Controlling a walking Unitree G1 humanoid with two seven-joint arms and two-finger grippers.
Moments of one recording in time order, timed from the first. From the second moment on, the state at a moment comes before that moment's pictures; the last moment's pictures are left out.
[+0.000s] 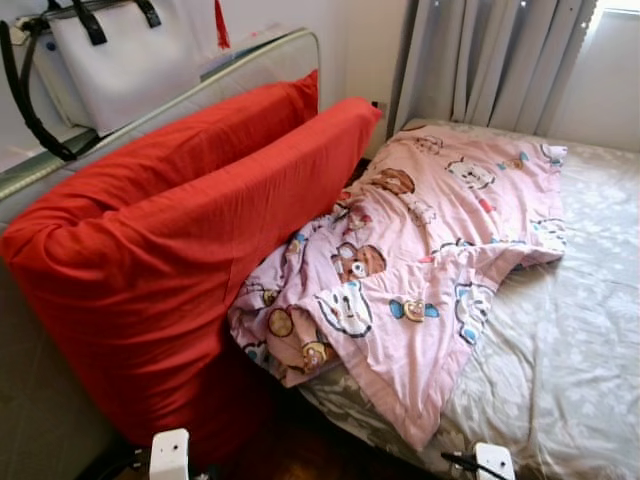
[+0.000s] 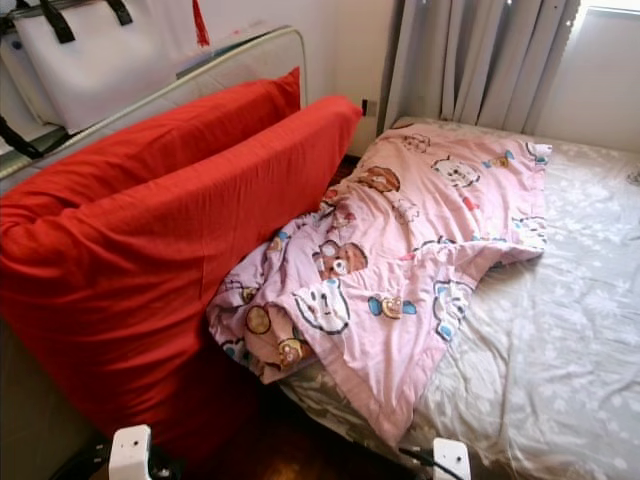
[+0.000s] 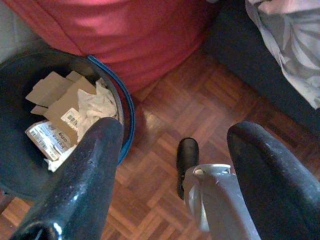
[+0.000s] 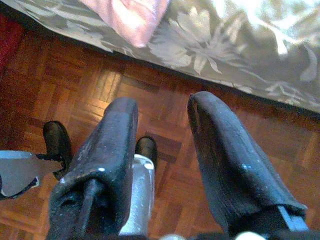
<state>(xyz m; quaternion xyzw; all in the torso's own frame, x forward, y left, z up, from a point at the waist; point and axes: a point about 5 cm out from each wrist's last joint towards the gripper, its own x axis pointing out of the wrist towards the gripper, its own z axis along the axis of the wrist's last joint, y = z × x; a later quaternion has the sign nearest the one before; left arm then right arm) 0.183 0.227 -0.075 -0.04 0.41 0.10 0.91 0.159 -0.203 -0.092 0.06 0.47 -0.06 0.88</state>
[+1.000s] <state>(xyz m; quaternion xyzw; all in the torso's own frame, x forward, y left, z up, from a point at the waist) 0.194 0.233 -0.064 -0.07 0.34 0.11 0.93 0.196 -0.206 -0.072 0.07 0.38 -0.08 0.92</state>
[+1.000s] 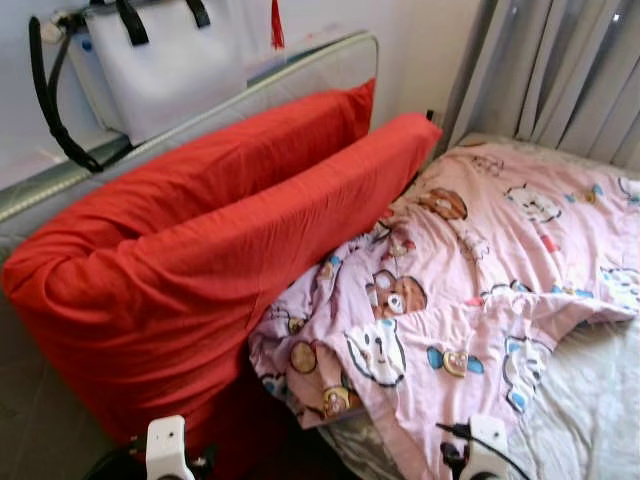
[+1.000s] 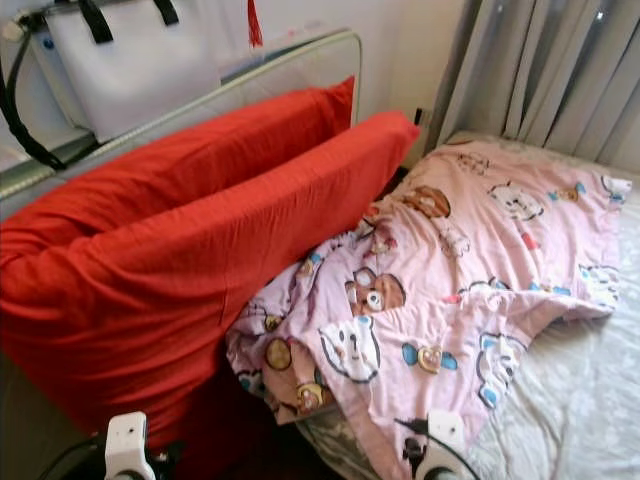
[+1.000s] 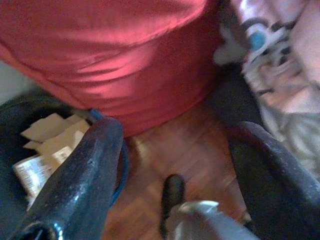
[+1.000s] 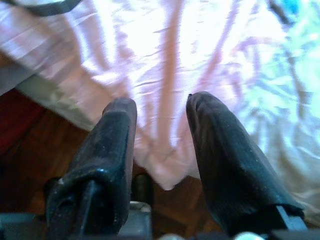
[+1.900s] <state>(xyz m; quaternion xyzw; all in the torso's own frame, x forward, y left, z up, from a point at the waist) 0.235 0.213 0.035 -0.03 0.01 0.05 1.00 0.244 -0.186 -0.022 0.07 0.15 -0.02 0.99</state>
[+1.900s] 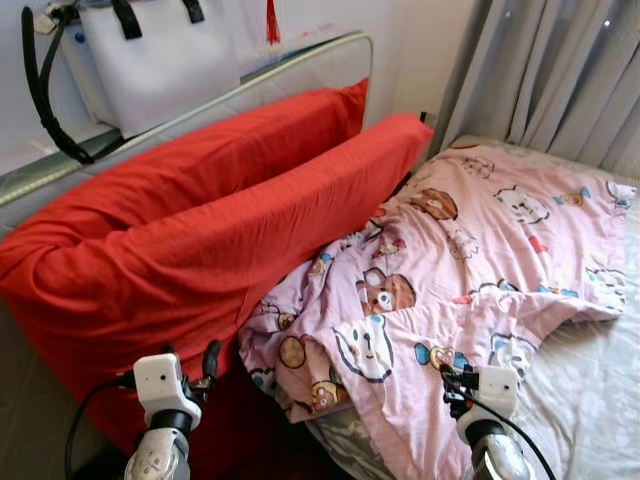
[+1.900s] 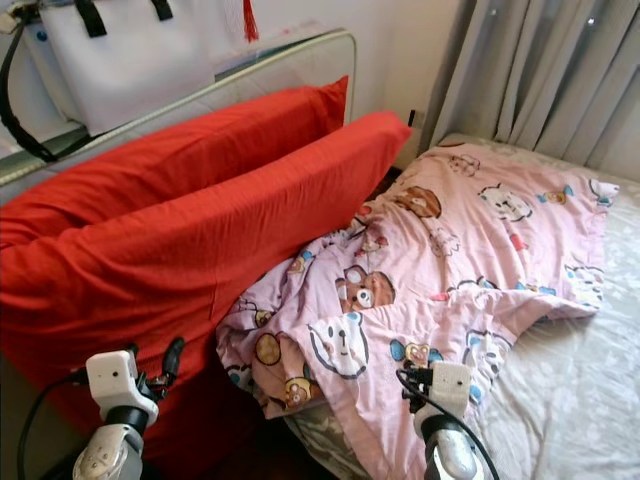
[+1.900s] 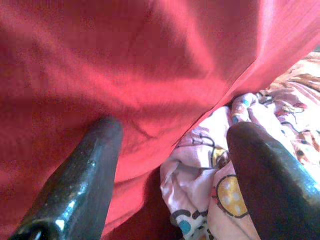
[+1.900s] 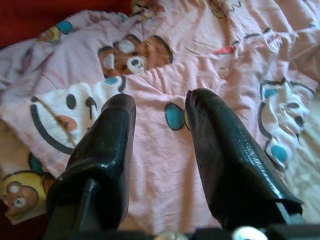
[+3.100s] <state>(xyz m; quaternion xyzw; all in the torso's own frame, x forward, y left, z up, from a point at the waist) 0.247 0.213 0.051 -0.03 0.02 0.05 1.00 0.287 -0.184 0.018 0.06 0.08 0.00 1.00</state>
